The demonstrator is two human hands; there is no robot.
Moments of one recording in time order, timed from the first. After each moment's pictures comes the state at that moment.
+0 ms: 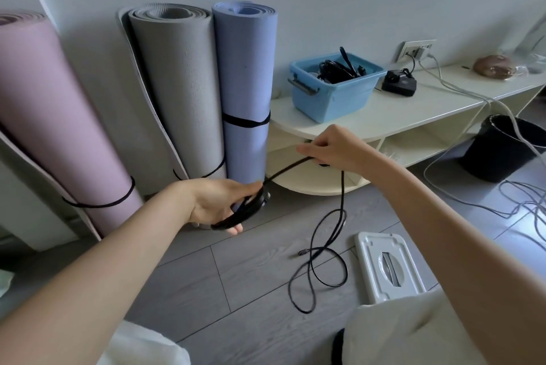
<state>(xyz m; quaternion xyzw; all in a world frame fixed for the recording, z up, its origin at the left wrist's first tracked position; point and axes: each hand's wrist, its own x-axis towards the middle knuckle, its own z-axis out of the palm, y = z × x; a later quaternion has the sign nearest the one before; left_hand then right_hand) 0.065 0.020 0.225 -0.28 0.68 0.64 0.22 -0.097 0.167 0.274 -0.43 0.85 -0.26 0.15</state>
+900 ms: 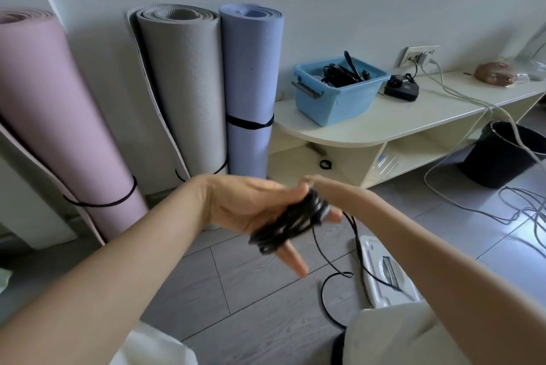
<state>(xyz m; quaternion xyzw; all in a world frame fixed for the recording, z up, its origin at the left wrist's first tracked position) 0.059 0.046 0.245 0.08 0.57 0.74 0.35 -0.062 0.160 0.239 -0.41 0.83 -0.14 0.34</state>
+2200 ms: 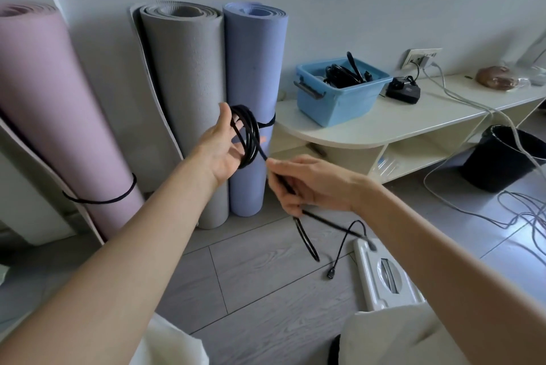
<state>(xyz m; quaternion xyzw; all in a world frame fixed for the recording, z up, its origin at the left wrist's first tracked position) 0.026 0.012 0.259 -0.27 0.42 0.83 -0.24 -0.045 0.161 0.267 -0.43 0.60 -0.41 0.53</state>
